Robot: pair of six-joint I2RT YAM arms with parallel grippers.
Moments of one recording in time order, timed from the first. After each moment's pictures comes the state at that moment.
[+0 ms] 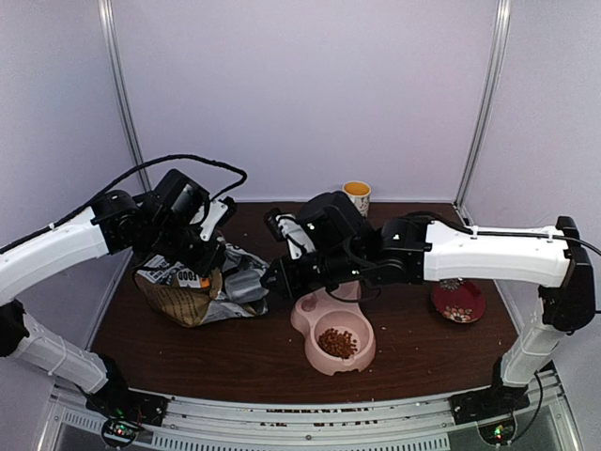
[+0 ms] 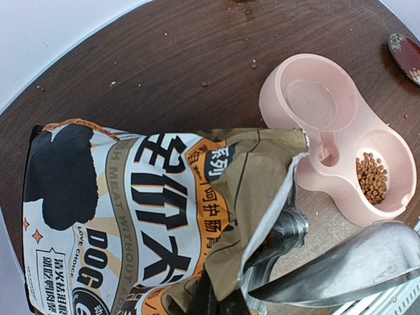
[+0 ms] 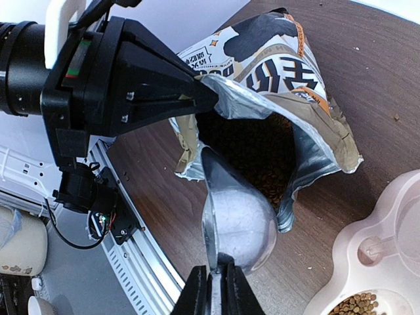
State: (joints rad) left arm -0.81 1.29 1.23 -0.84 -0.15 -0.16; right arm 1.18 1.68 1.47 -0.38 0.00 0.56
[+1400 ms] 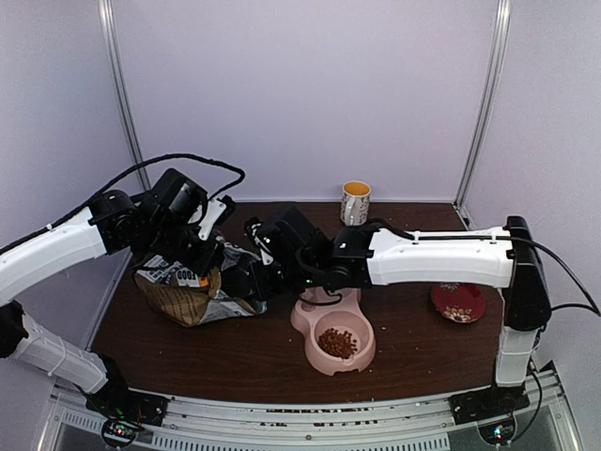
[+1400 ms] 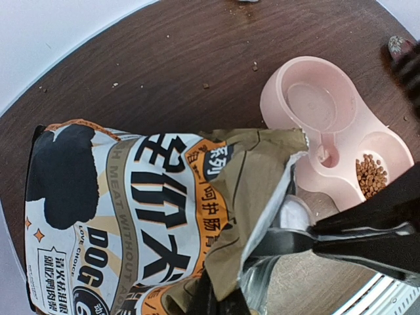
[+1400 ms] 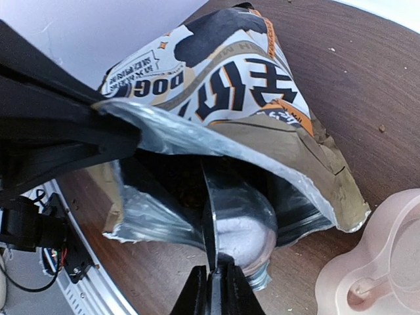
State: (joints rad) left arm -0.81 1.28 1.23 -0.84 -0.16 -0.16; right arm 1.18 1.92 1.65 -0.40 0.14 0.54
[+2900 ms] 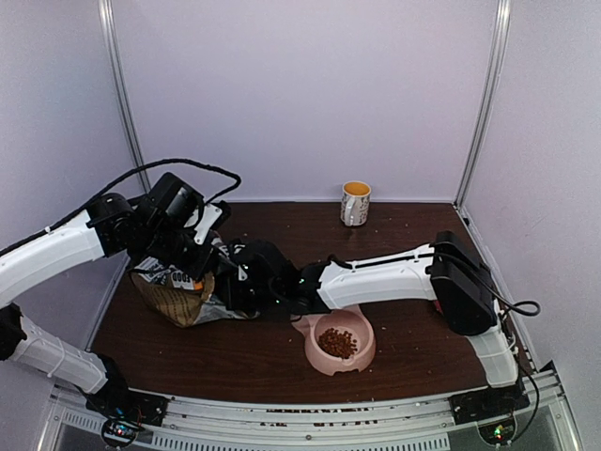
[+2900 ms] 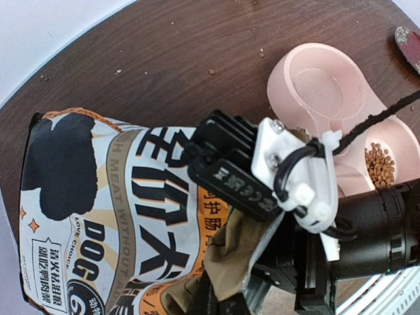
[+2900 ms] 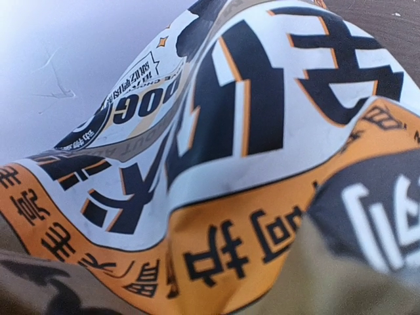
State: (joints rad) left arm -0.79 1.26 1.20 -0.86 -0.15 -0.16; right arm 1.17 2.24 1.71 0.02 0.02 0.75
